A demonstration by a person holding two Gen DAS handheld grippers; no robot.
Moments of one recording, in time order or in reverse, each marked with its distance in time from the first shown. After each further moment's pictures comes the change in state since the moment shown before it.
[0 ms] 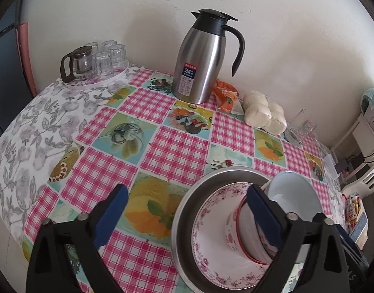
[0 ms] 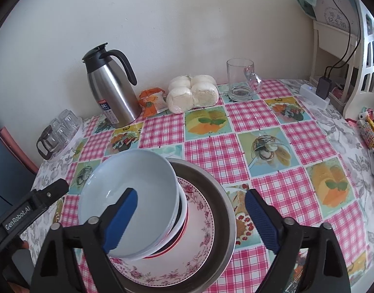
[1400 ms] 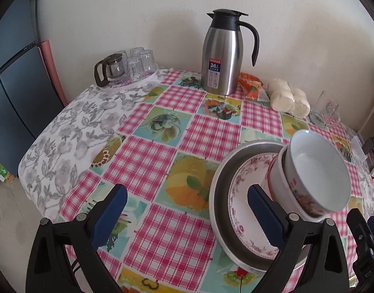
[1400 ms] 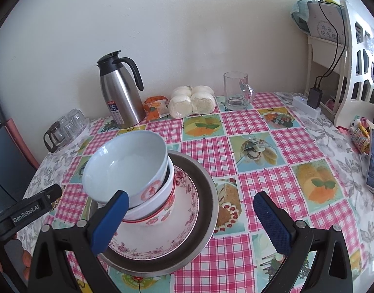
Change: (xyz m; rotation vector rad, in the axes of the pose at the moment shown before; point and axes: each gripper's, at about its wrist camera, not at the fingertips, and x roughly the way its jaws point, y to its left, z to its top) left arm -0.034 0.004 -0.049 0.066 -0.019 0.218; right arm -0.039 -0.014 -0.044 -0.059 -0.091 0.007
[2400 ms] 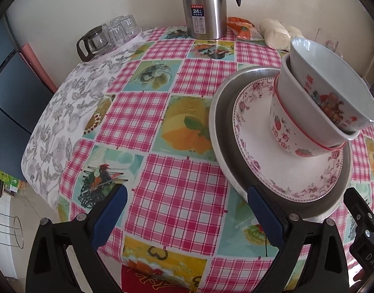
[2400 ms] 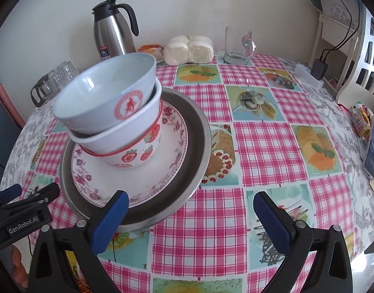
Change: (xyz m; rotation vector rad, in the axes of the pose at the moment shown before) left arm 0.030 -0.013 -0.048 0.166 0.224 0.049; right arm 0.029 -0.001 -0.044 -0.084 0.259 -0.070
